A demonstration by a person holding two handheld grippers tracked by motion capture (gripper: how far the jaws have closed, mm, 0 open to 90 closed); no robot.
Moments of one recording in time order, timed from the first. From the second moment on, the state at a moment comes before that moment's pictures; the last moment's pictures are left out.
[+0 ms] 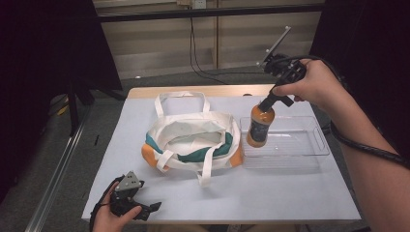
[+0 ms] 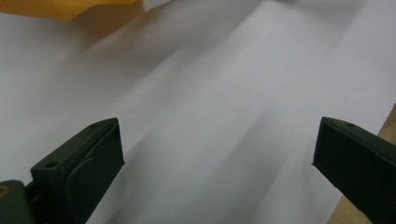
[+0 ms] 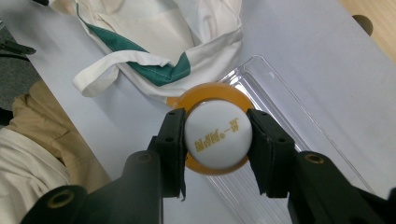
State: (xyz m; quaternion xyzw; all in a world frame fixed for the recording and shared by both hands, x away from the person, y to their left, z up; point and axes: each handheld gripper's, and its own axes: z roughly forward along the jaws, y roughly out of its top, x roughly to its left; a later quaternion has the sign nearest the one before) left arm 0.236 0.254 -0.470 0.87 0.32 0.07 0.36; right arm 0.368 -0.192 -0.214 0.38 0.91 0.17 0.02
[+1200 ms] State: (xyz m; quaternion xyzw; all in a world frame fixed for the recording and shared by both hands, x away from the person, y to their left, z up) left arm 0.237 0.254 -0.470 0.87 0.32 0.07 0.36; right arm 0.363 -0.196 -0.240 0.37 0.91 0.16 0.00
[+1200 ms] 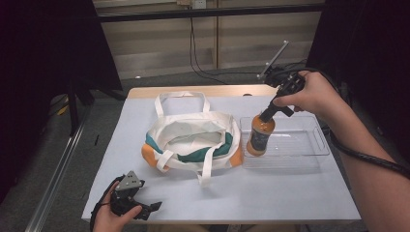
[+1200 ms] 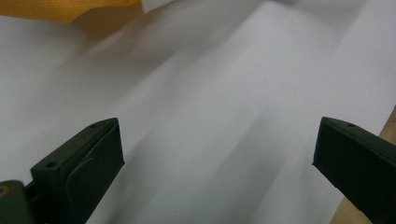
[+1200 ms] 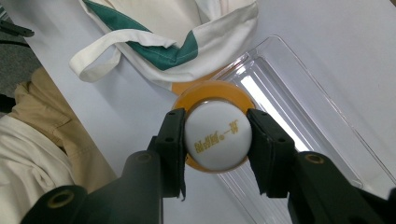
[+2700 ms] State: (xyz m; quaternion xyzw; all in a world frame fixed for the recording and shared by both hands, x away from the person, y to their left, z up) left arm 0.237 0.253 -0.472 0.87 0.32 0.07 0.37; right arm 0.364 -0.183 -0.263 0.36 0.92 0.15 0.00
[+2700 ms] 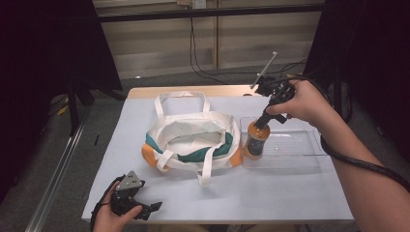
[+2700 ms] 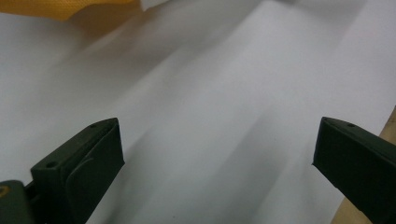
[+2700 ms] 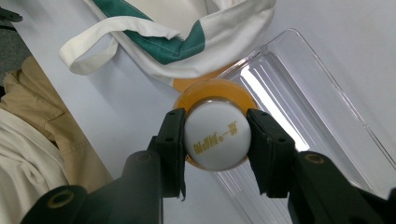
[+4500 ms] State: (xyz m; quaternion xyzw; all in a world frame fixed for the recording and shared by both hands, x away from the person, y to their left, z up) left arm 0.238 0.253 -0.472 0.87 0.32 0.07 0.37; right arm 0.367 -0.175 -0.299 0.34 0.93 0.12 -0.02
